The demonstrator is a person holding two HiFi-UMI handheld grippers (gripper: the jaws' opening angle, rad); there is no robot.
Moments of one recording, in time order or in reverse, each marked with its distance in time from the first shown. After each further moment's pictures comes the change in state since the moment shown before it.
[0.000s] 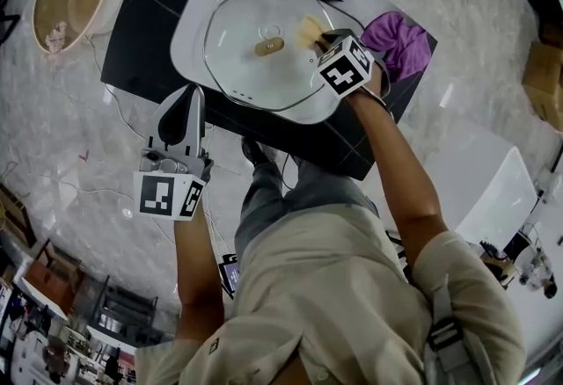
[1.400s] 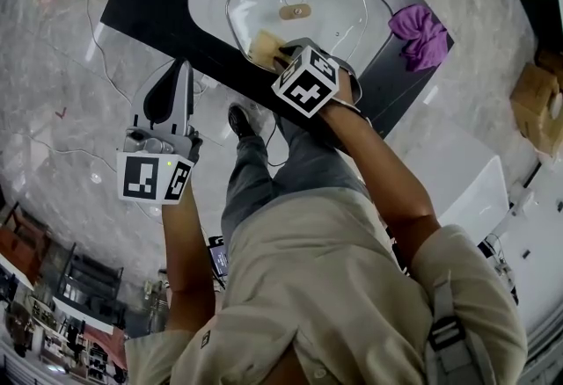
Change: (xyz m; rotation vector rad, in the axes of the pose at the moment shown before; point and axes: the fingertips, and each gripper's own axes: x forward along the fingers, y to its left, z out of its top) left arm -0.069 0.053 -0.031 -0.093 -0.031 0.107; right arm 0.007 0.189 0.041 -0.210 0.028 0.276
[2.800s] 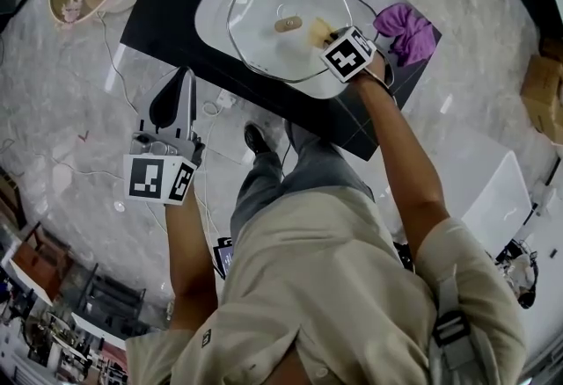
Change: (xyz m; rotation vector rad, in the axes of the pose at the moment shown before) left arm -0.018 -0.037 0.052 0.104 -0.019 -0.046; right arm -0.050 -0.113 -0.087 0.178 0.085 -0.221
